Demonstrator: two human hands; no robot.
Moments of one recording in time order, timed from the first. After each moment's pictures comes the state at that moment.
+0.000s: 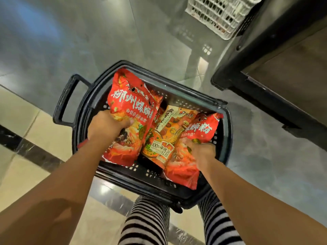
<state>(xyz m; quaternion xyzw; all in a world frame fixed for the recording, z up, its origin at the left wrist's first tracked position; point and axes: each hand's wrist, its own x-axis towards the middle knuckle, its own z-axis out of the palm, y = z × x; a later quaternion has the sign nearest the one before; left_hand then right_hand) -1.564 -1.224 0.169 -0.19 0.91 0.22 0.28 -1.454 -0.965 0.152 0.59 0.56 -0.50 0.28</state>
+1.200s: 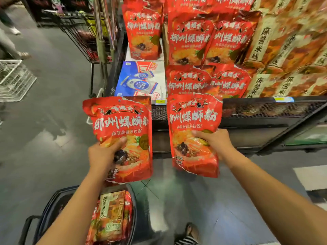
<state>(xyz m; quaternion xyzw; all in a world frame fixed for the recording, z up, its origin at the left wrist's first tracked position) -1.458 -0.866 0.624 -0.02 0.80 0.57 0.21 -1.262 -0.611 0.633 0.47 0.60 -0.62 -0.19</state>
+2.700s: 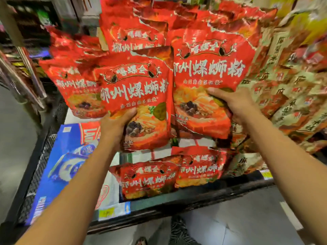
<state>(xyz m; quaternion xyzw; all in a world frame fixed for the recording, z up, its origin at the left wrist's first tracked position) -1.656 -0.389 0.696 0.15 0.63 0.72 0.24 -1.422 -0.182 0.785 0.38 0.65 -0.56 -0.36</state>
